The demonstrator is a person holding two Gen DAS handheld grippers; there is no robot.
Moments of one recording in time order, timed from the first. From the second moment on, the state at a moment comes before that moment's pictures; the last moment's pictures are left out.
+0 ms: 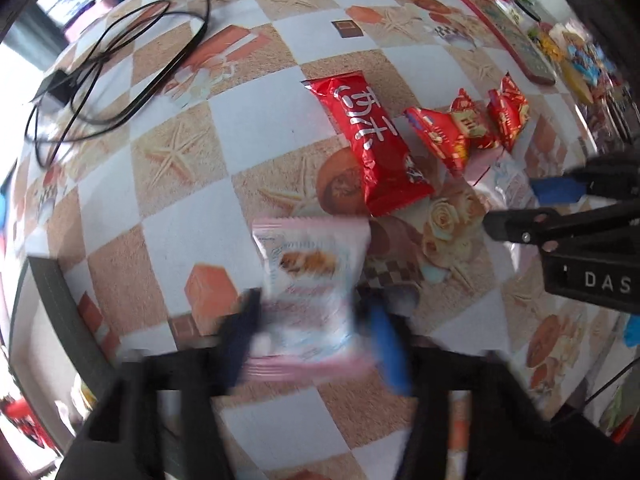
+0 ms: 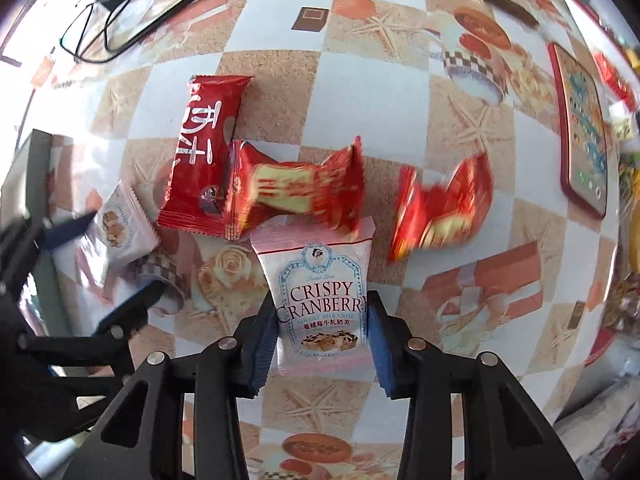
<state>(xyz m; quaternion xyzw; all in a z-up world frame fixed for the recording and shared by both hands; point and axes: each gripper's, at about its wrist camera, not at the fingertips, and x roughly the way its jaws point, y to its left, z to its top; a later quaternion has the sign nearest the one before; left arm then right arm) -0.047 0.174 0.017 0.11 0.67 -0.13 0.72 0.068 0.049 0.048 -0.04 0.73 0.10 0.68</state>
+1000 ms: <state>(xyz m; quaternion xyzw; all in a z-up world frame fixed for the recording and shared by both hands) -0.110 0.339 0.099 -0.05 0.65 -0.02 0.76 -0.005 0.192 0.089 -0.07 0.73 0.21 0.65</state>
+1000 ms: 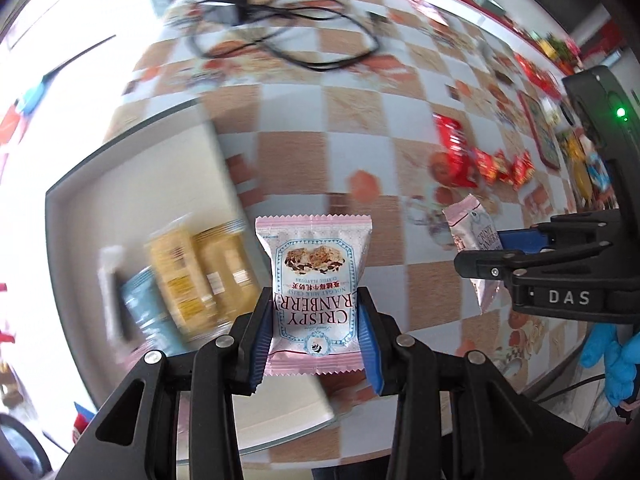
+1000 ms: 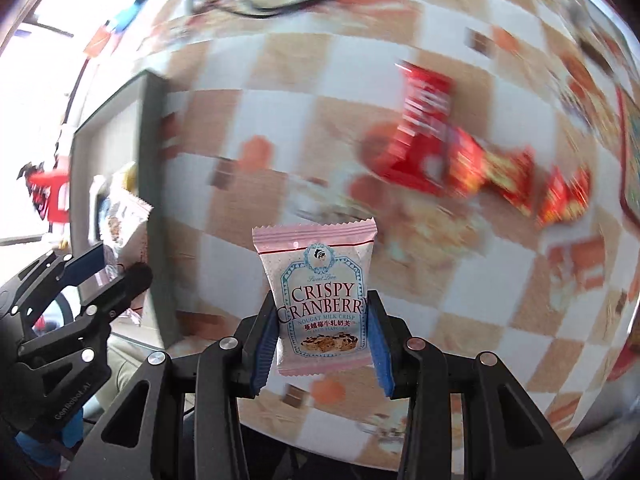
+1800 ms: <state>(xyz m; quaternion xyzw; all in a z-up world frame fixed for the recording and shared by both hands) -0.164 0.455 0.073 -0.12 0.66 0.09 0.74 -0.024 0.391 0.077 -0.14 0.71 0.33 0.60</state>
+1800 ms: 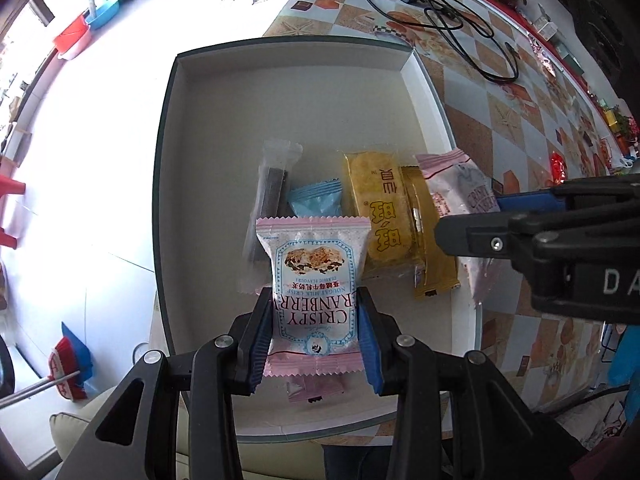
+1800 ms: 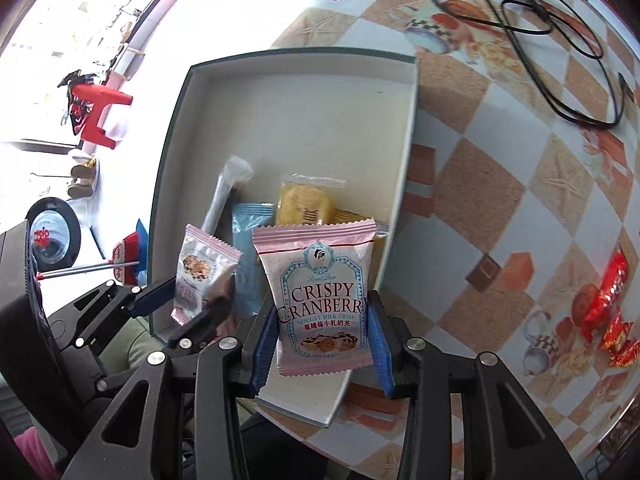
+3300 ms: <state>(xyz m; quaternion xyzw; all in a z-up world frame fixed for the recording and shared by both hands) -0.064 0.293 0.091 0.04 0.69 -0.01 0.72 -0.019 0.090 0.004 0.07 0.81 0.04 0.58</state>
